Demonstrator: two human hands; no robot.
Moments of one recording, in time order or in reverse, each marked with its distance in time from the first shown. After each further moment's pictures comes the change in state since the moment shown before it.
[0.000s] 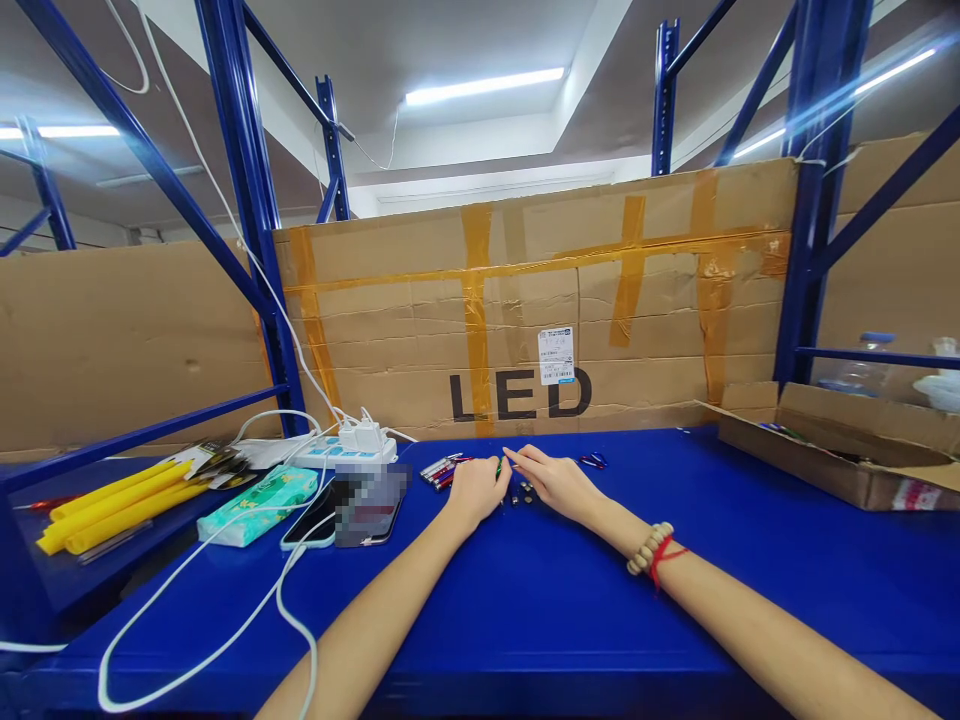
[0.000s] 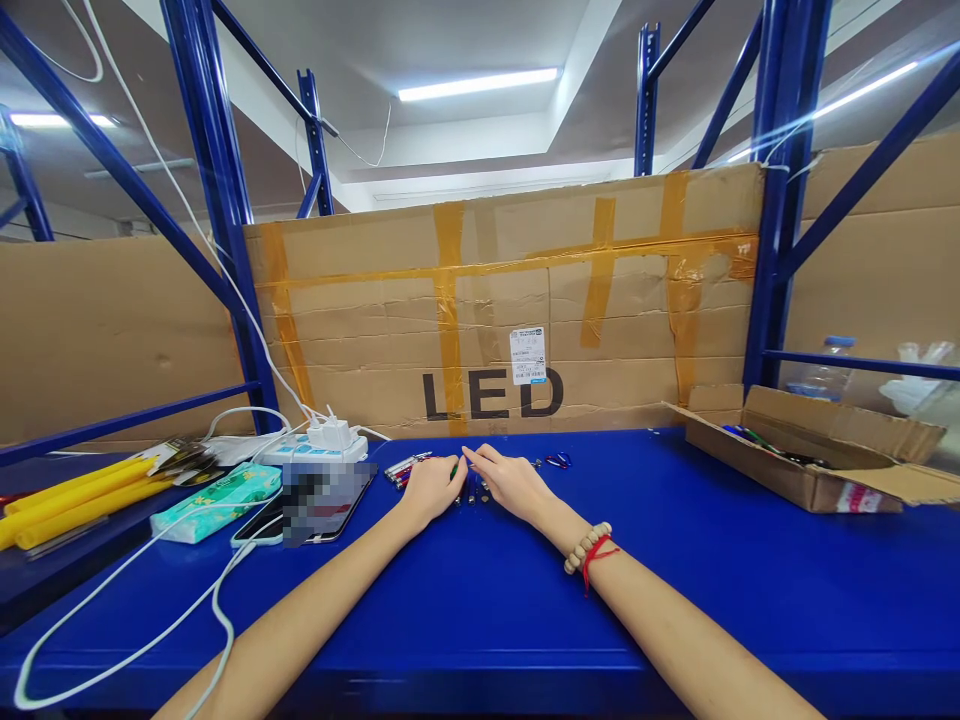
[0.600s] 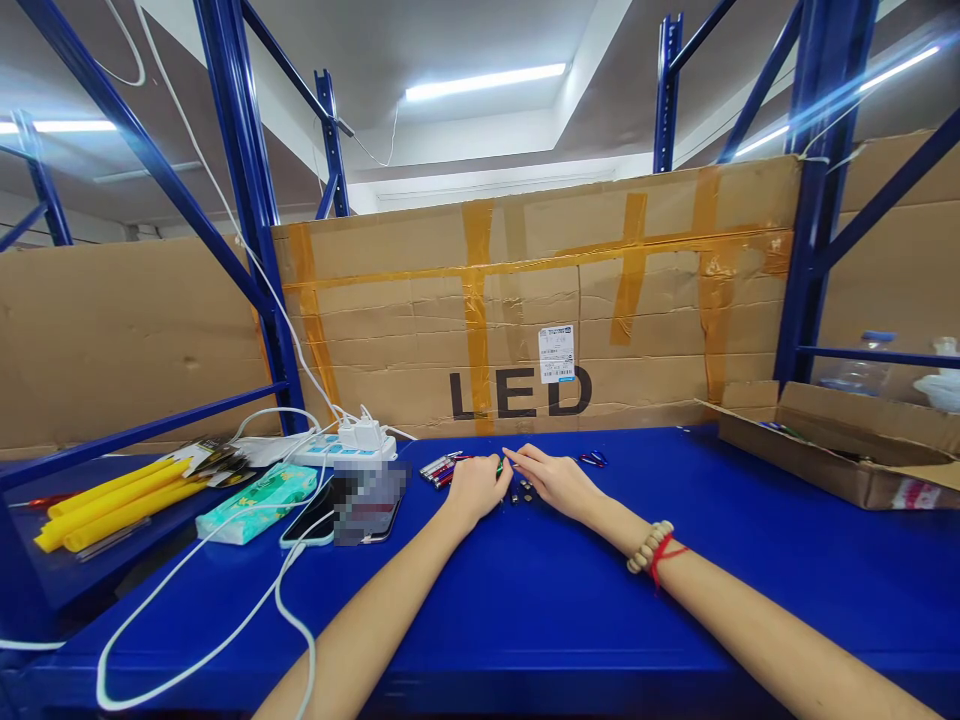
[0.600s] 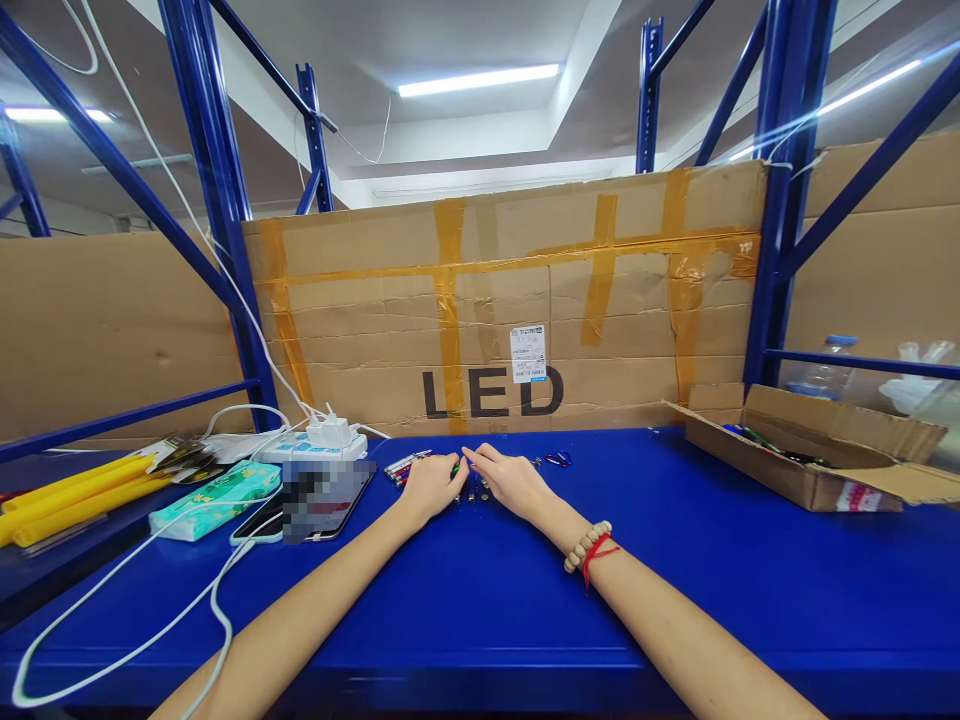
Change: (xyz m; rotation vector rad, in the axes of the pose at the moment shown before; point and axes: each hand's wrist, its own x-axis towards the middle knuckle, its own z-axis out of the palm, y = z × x) left_hand 0.000 0.000 0.001 0.006 0.006 0.005; right_hand 0.000 0.001 0.000 0.027 -0.033 0.014
